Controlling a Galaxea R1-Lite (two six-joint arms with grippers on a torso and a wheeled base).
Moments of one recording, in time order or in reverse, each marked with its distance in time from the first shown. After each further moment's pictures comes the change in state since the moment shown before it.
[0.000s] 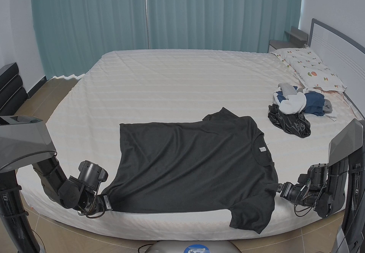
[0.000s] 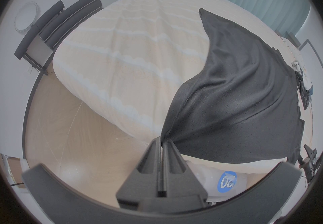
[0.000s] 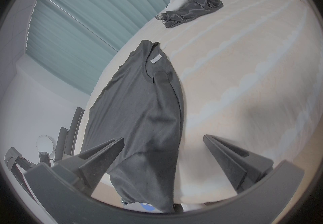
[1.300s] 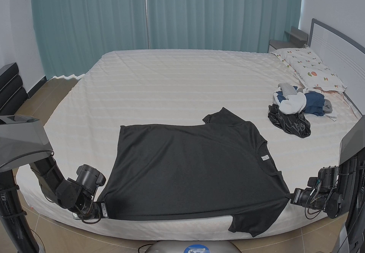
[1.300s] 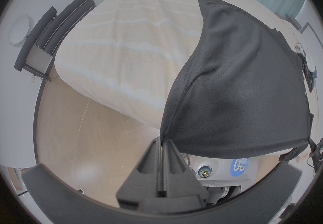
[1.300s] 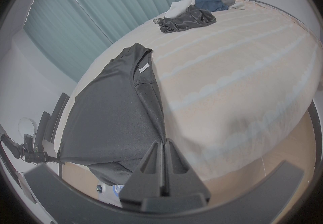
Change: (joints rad) left arm 0.013 -0.018 0.014 0.115 -0.013 0.085; right arm -0.106 -0.063 0.111 0.036 -0.057 -0.244
